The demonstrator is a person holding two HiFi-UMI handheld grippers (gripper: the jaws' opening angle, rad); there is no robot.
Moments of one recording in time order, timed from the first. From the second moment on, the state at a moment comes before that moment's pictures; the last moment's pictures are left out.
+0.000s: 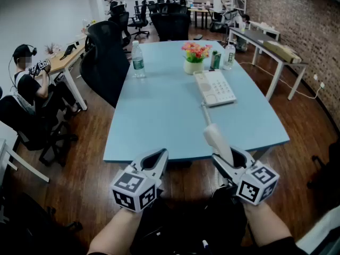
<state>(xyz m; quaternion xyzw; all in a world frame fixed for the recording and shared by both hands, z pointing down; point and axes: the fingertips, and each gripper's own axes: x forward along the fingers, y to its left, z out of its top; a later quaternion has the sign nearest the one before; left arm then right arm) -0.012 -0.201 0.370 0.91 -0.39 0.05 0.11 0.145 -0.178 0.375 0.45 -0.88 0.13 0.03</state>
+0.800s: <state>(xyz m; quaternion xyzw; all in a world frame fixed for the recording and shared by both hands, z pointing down) -0.014 -0.199 0.375 0.91 -0.39 0.06 0.11 0.143 -0.176 0.375 0.45 -0.88 0.13 0.03</state>
